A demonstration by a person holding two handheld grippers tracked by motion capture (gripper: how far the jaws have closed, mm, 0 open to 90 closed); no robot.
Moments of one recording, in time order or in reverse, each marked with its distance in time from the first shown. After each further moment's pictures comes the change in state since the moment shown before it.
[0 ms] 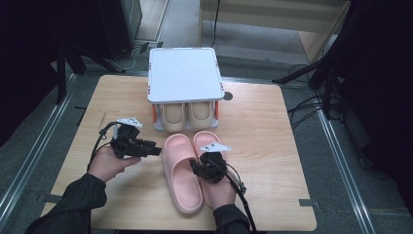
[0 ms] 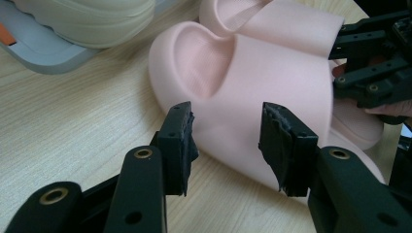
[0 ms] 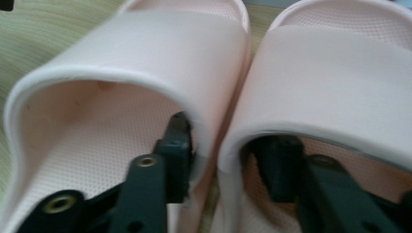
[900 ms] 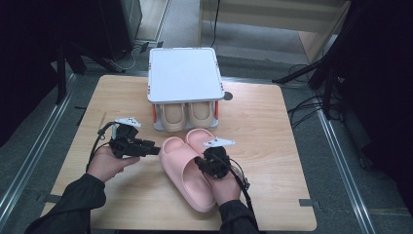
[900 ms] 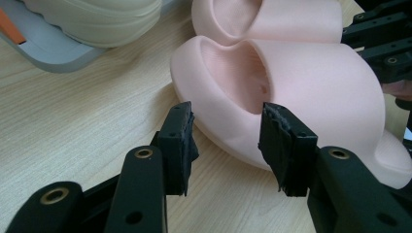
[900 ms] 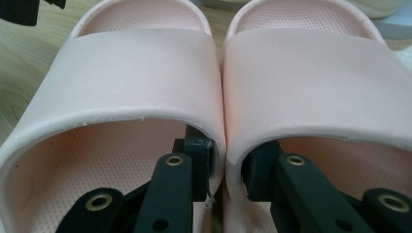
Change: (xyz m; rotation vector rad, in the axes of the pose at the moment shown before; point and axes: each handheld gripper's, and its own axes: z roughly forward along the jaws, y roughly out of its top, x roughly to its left) left arm 0.002 -0.002 -0.002 -0.013 0.007 -0.009; right arm -0.010 0.015 -0.011 0.025 0.044 -0.030
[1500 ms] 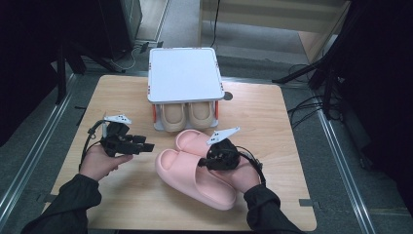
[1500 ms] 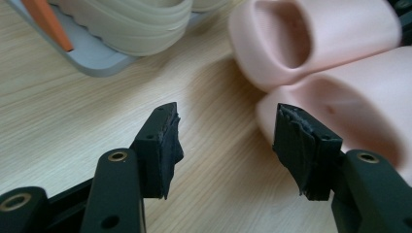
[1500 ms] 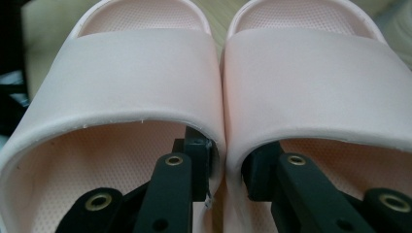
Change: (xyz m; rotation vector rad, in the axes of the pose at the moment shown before) left arm 0.012 -0.004 -0.020 -0.054 0.044 -0.026; right arm -0.022 0.029 -0.031 0.105 0.338 -0.335
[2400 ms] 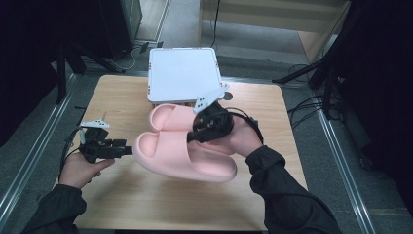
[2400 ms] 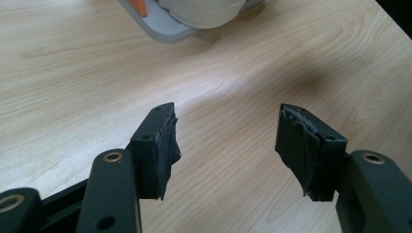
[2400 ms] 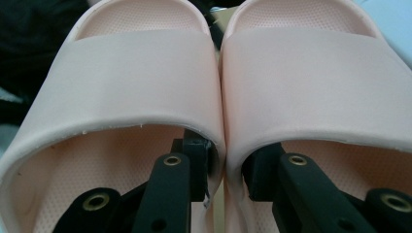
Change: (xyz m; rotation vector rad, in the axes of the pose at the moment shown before) left arm 0.018 -0.033 -0.034 -0.028 0.091 -0.084; right arm 0.011 0.116 -0.048 0.000 0.156 -0.245
